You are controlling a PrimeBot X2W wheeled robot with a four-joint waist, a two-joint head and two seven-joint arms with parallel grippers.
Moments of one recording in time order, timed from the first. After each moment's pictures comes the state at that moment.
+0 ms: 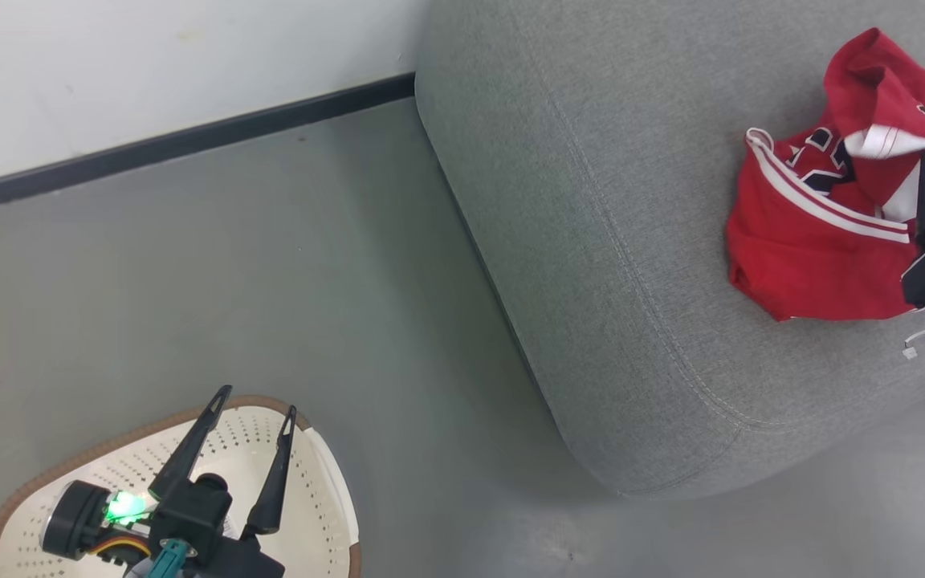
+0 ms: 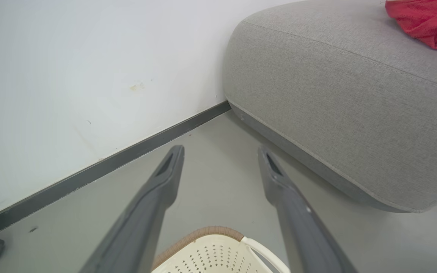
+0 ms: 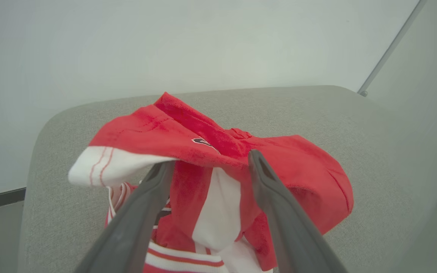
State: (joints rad) left arm -0.20 0.21 -0.21 0.25 -0.04 -0.05 -0.25; right arm -0.97 -0.36 0.09 1.05 0.30 0.12 -0.25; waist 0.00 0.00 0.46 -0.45
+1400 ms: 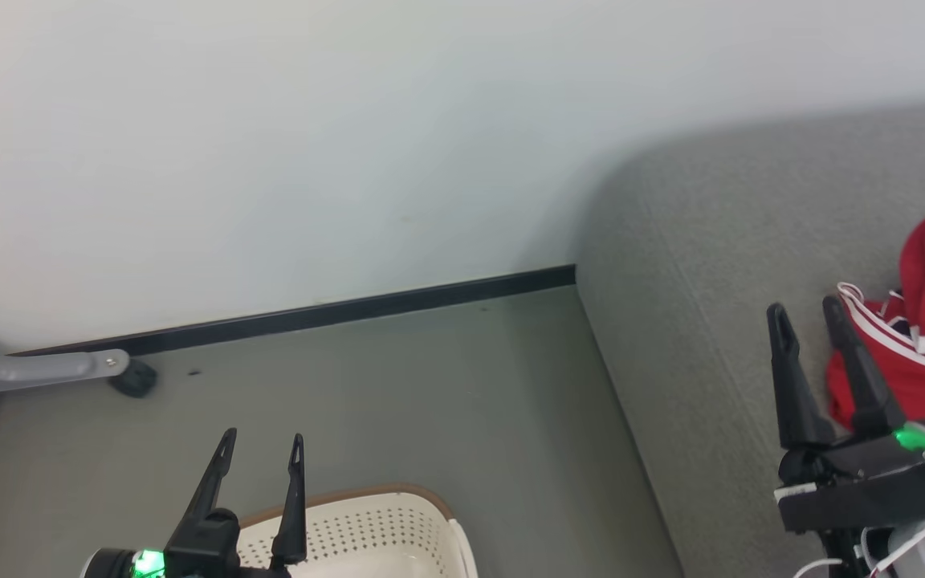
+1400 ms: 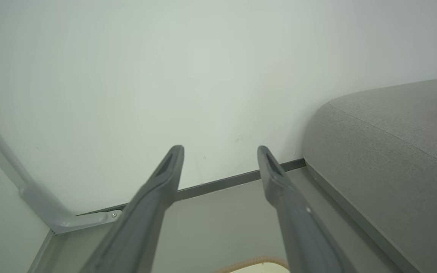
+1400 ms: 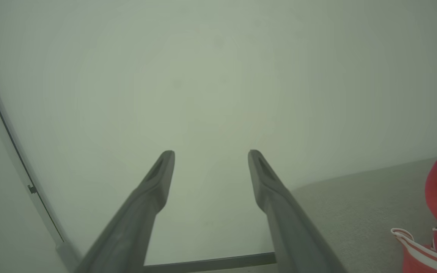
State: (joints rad) left arm -0.11 0.07 -0.16 0.24 -0.11 0.05 -0.25; right arm -0.23 -0.25 0.19 0.04 0.53 0.12 -0.26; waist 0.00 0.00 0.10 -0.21
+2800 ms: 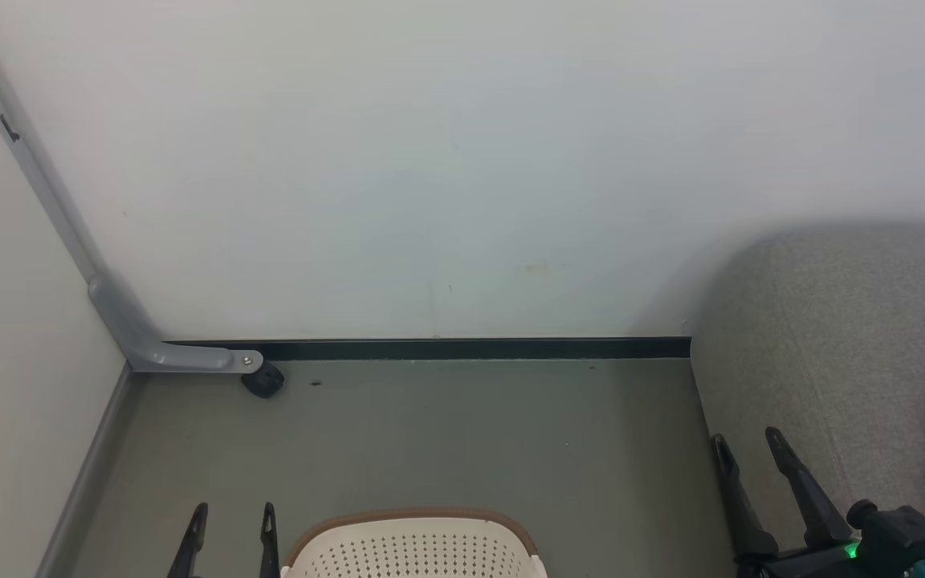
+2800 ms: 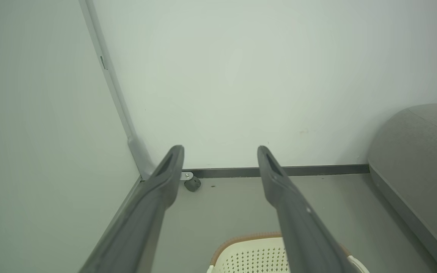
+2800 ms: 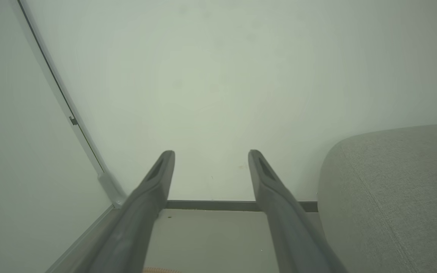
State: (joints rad) left arm 0.04 0.06 -0.10 0.21 -0.13 0.08 -0.25; right arm -0.08 -0.17 0.21 0.17 0.38 0.10 -0.26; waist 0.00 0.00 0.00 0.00
